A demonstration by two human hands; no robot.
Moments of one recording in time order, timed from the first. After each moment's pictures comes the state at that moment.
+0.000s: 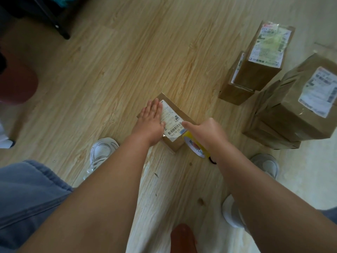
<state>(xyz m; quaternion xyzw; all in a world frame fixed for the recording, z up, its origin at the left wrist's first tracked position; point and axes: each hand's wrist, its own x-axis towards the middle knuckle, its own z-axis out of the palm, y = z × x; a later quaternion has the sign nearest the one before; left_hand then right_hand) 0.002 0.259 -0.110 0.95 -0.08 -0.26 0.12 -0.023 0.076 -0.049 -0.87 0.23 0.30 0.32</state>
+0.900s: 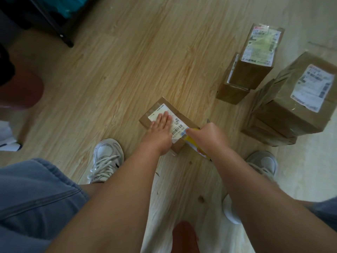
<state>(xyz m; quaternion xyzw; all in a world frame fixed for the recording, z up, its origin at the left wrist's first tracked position) -0.030 0.233 -0.102 0.94 -0.10 -0.32 0.11 -0.042 0.069 -0.049 -0.87 0.25 0.29 0.30</state>
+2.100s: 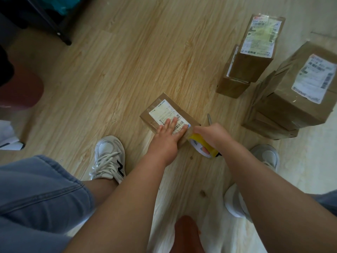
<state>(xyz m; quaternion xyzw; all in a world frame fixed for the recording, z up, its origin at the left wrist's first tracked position) -0.065 0.216 -0.098 0.94 -0.16 -0.28 0.12 -0.046 0.051 -0.049 -0.76 0.34 0.35 0.43</state>
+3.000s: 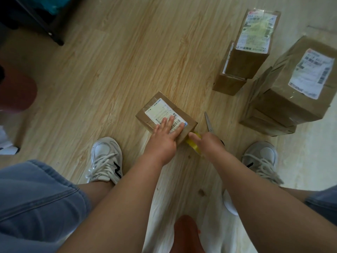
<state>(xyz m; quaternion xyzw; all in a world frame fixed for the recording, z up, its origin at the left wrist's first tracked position) -0.063 0.216 -0.103 0.94 -0.15 -0.27 0.16 -0.062 0.051 -0.104 -0.86 0.24 0.38 0.25</state>
